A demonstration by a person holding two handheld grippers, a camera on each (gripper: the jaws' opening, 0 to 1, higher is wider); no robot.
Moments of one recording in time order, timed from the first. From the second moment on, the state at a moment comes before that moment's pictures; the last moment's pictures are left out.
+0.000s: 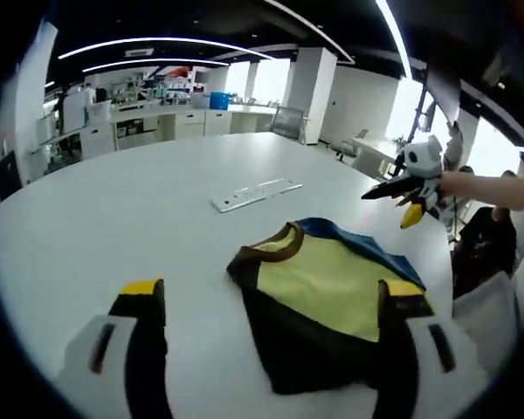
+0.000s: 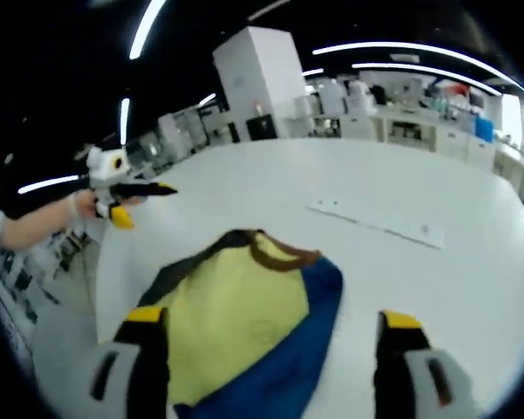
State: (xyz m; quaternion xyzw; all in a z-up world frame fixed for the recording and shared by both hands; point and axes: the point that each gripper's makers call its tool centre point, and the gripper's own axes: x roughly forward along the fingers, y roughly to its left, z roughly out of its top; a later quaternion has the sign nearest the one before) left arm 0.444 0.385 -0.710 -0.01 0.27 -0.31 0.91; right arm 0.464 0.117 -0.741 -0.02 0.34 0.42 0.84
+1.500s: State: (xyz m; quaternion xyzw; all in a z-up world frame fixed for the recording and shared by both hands) left arm 0.315 0.399 -0.700 -0.03 0.25 -0.31 0.91; right arm 0.362 0.045 -0.766 0.01 0.37 0.37 0.85
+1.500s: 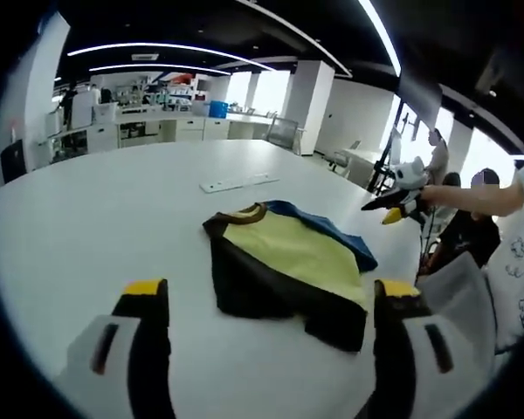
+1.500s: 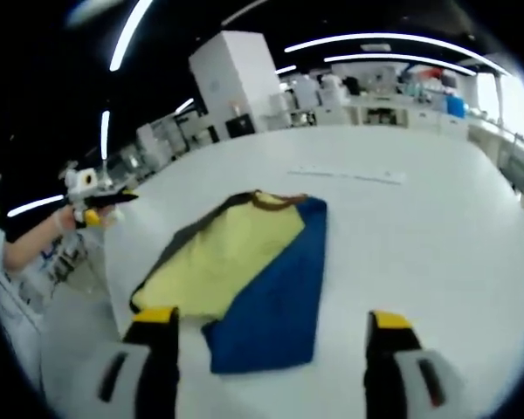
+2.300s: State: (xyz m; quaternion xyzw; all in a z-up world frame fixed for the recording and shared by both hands) left arm 0.295 0.394 -0.711 -0.05 0.26 -0.32 0.91; right arm 0.335 0.030 -0.821 0.03 0.42 0.34 0.84
